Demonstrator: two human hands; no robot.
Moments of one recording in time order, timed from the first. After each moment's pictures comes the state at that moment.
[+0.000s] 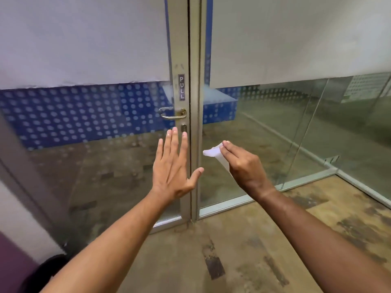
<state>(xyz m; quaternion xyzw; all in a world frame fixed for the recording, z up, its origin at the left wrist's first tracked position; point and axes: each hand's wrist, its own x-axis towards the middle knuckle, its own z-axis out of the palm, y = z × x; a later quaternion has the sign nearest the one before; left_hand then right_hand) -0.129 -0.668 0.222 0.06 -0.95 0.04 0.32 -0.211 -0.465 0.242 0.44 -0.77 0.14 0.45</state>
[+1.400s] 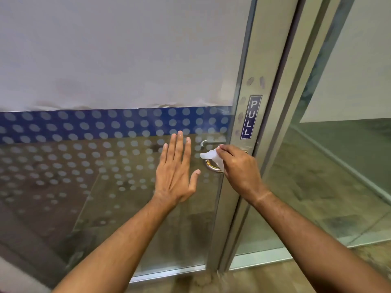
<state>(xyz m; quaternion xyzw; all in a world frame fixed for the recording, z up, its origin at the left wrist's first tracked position) -0.429 -0.974 0.193 0.15 -0.94 0.06 0.31 -0.525 -0.807 0.239 0.47 -0.80 0.19 0.33</state>
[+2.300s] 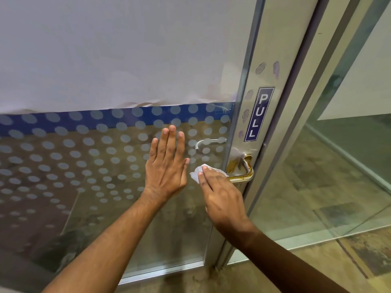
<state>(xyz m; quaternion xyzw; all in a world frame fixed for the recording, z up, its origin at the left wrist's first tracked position) -0.499 -1.025 0.172 0.09 -0.88 0.14 0.45 -0.513 -0.843 0.183 0.45 -0.84 0.11 0.28</state>
